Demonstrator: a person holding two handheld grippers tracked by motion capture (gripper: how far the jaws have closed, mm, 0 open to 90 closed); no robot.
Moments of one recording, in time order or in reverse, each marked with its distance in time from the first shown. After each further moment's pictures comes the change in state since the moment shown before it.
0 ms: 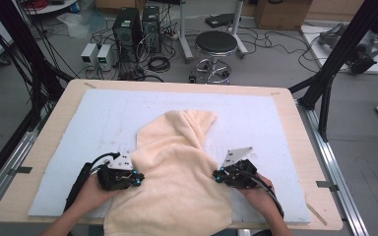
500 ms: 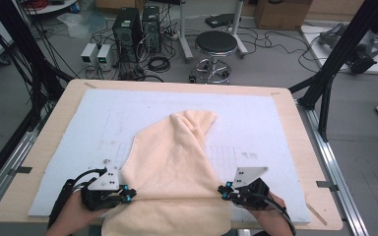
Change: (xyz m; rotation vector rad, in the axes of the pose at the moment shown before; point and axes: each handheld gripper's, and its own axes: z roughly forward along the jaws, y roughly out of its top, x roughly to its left) left arm -0.045 -0.012 -0.042 -0.043 -0.033 0.050; right arm 0.052 -0.012 -0.039 -0.048 0.011 -0.060
